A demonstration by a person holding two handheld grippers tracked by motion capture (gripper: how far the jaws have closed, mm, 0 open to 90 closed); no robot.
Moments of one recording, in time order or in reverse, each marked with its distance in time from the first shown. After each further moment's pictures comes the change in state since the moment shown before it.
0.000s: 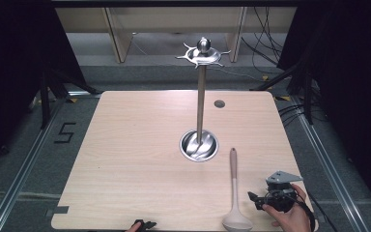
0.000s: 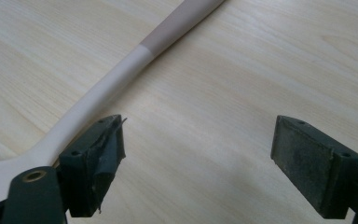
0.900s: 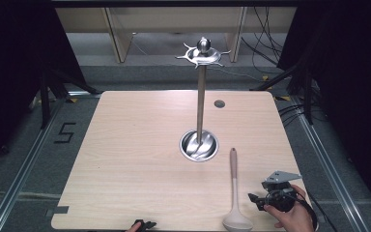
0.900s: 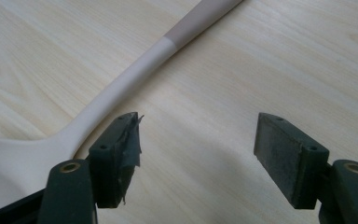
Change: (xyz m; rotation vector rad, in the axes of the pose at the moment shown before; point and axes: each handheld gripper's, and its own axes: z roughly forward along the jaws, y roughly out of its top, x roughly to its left) left arm -0.001 0.000 0.002 -0.004 0.001 -0.006; right arm 0.000 0.005 -0.003 0.032 0.123 -0.025
